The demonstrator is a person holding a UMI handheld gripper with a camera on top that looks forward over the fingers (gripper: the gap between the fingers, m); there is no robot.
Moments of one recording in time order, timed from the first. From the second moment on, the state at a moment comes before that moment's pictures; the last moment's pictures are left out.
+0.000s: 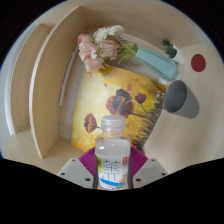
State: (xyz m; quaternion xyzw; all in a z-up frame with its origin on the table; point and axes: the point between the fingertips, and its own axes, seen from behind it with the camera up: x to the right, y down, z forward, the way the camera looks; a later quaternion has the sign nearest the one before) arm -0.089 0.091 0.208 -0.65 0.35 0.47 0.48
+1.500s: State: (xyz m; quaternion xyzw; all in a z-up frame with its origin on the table) arm 0.161 0.127 0.267 -0.74 0.03 0.04 0.67
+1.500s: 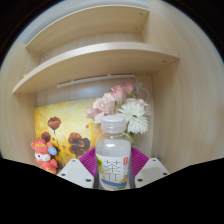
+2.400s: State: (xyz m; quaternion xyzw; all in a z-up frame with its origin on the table) arm 0.261 0.149 0.095 -0.78 0.03 -0.03 0.63
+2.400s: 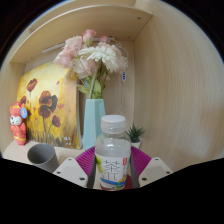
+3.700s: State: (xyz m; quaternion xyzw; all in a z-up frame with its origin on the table) arm -0.017 -0.092 0.230 -0.82 0.01 -0.02 0.57
